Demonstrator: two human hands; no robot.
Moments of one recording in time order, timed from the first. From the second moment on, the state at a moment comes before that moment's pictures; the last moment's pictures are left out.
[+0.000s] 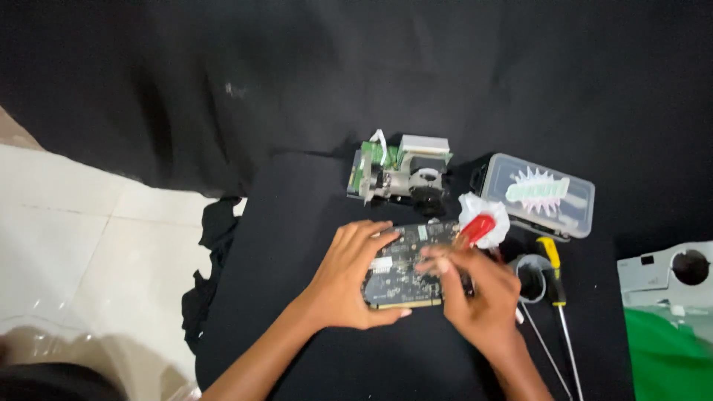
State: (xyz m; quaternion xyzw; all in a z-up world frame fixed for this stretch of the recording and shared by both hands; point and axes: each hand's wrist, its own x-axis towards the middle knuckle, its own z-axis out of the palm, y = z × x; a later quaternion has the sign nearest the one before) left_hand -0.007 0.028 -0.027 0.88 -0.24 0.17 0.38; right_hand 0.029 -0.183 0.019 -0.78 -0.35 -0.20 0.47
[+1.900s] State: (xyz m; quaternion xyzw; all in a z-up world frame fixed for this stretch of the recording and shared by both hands) left_hand 0.031 0.012 0.067 0.90 -0.24 -0.19 0.30; right_hand 0.033 -0.208 0.019 -0.87 -0.31 -0.11 0.38
